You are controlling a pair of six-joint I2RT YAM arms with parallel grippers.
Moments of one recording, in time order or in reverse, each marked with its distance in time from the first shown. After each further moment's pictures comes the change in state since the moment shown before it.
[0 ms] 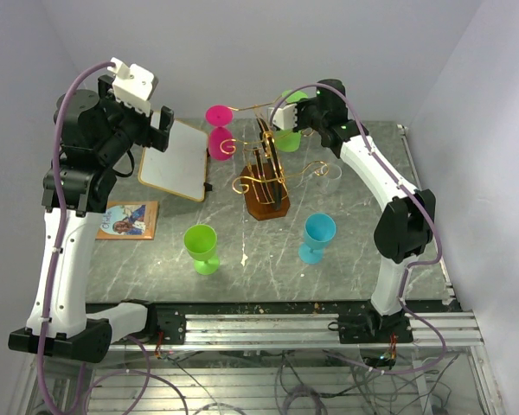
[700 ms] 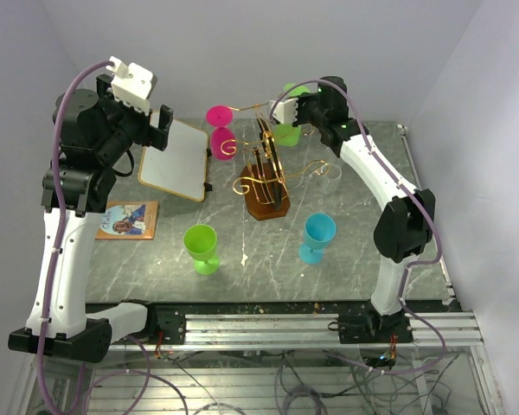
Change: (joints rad) left arm -0.002 0.001 0.007 0.000 -0.012 0.000; right arm -0.001 0.006 0.016 0.058 0.030 0.045
